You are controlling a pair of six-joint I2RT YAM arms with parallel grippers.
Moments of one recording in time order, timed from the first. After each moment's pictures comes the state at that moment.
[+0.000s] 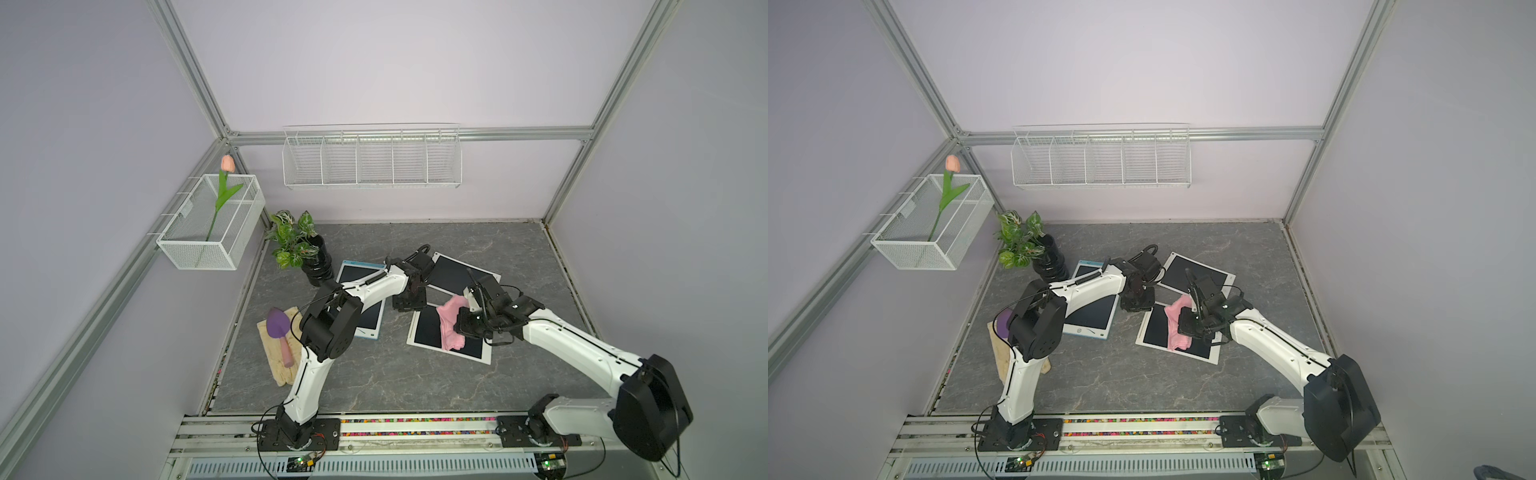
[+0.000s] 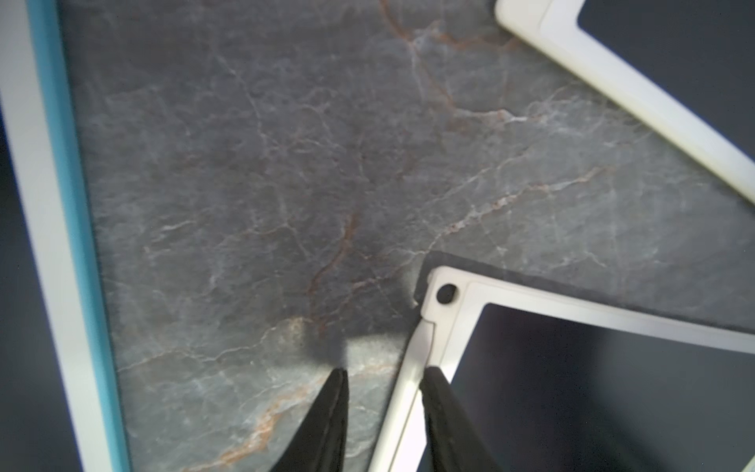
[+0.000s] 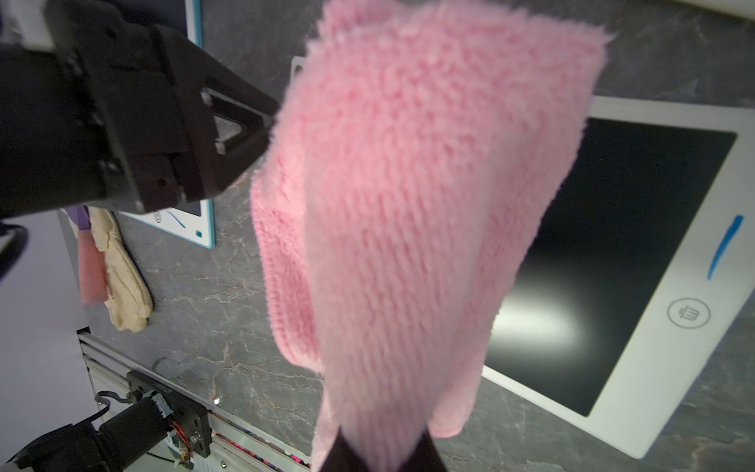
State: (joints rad) left arm -0.79 2.15 1.67 -0.86 0.02 -0.70; right arm 0.58 1.30 0.85 -0.67 -0.20 0.73
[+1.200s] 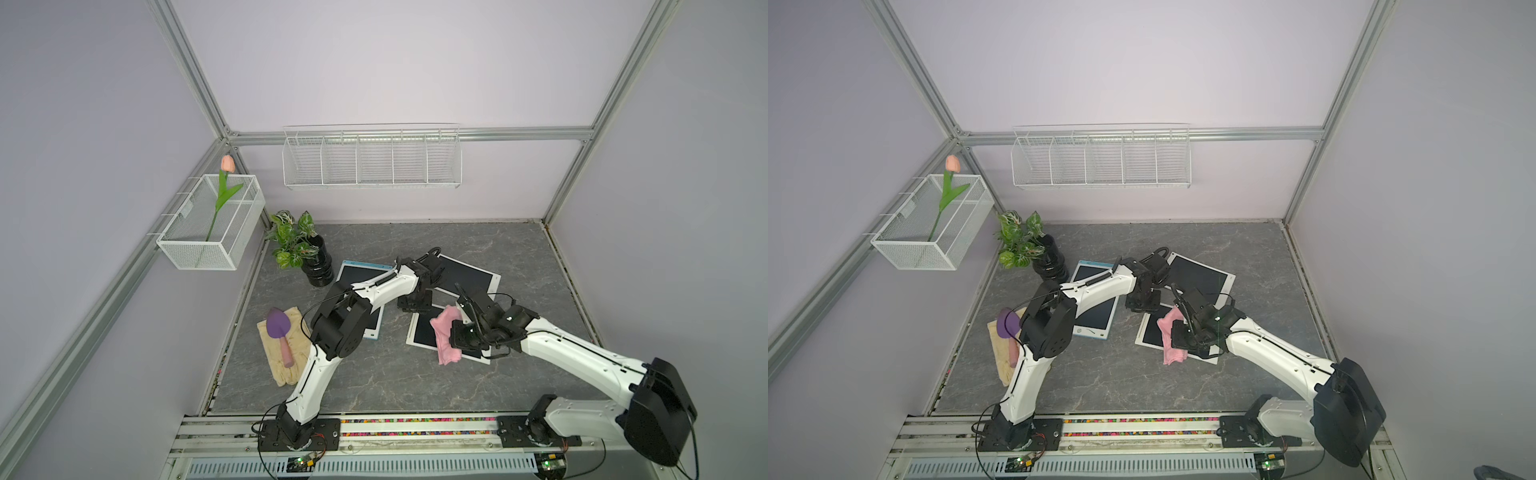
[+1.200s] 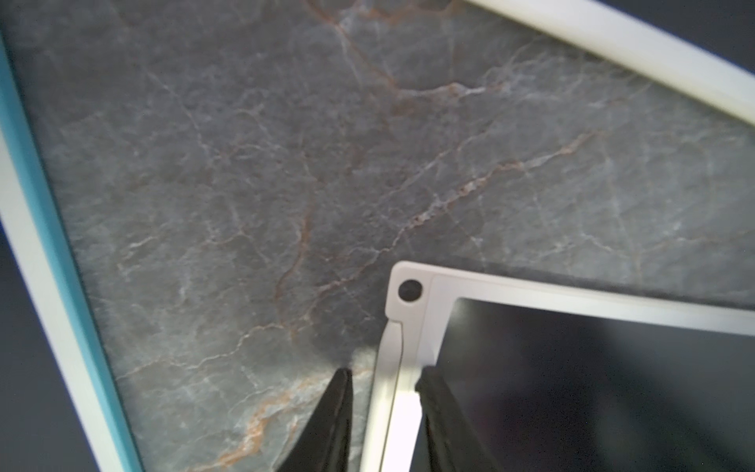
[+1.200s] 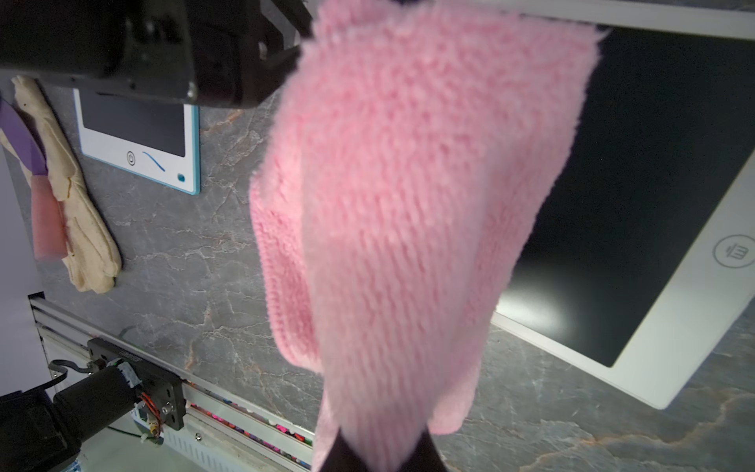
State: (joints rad) left arm -0.83 2.23 1.79 -0.97 -0.04 -0.61; right arm 0.74 1.26 0.84 -0.70 -0.11 0.79
